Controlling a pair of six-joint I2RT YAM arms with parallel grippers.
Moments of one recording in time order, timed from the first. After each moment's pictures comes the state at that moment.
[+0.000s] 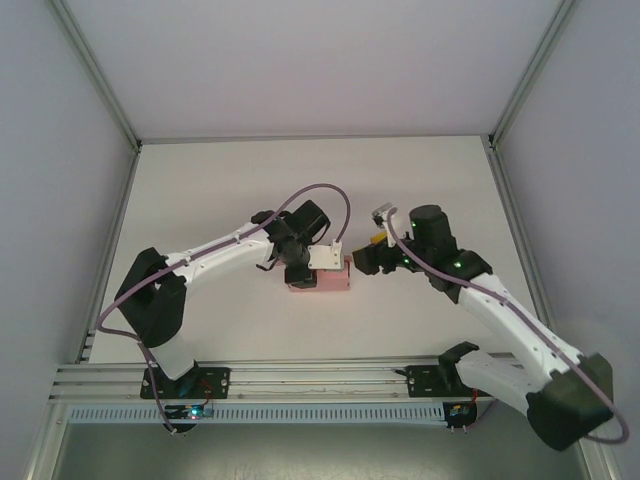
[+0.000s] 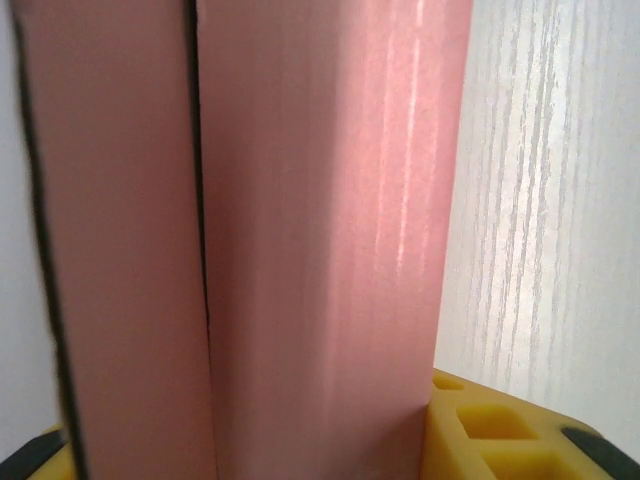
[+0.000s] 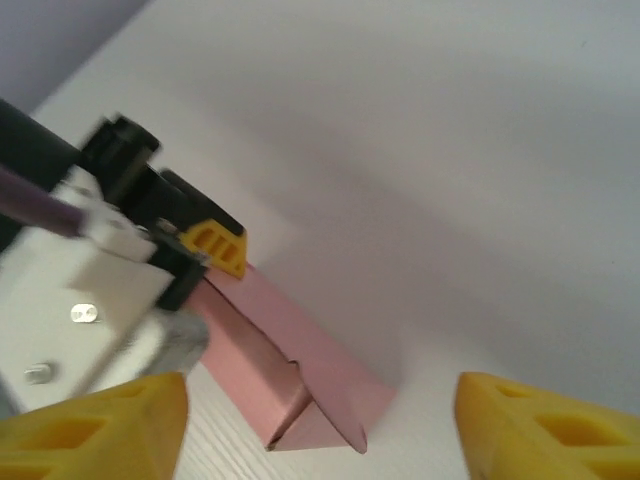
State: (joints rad) left arm -0.76 1.70 1.30 -0.87 0.21 0.72; right arm 0.44 1.05 0.77 -0.40 -0.44 0.06
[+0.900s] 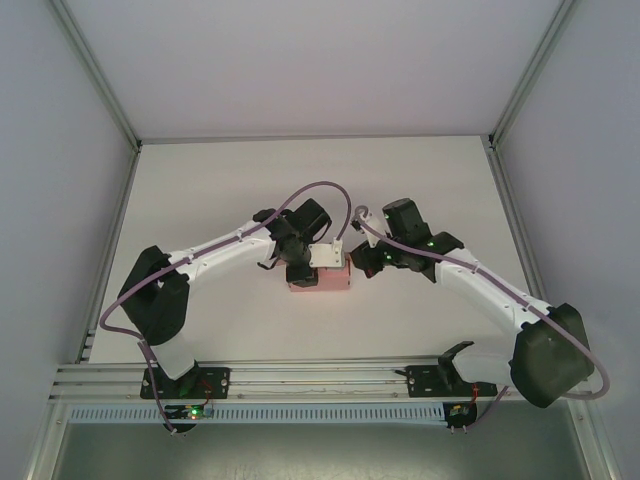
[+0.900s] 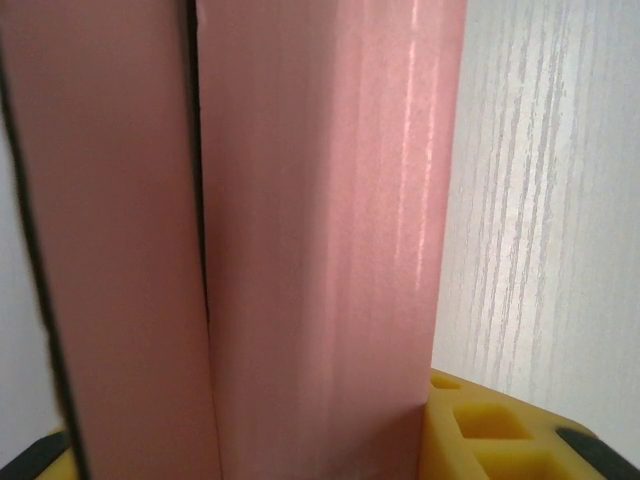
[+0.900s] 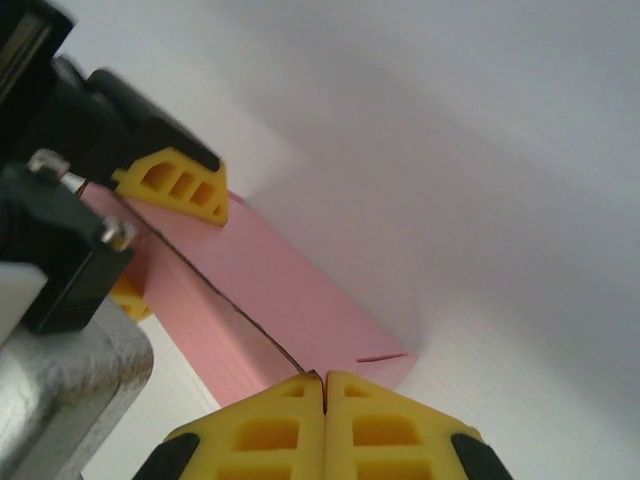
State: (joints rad) left arm -0.76 1.73 1.33 -0.88 0.21 0.69; right arm 0.51 1.26 0.86 -0.48 -0.42 0.04
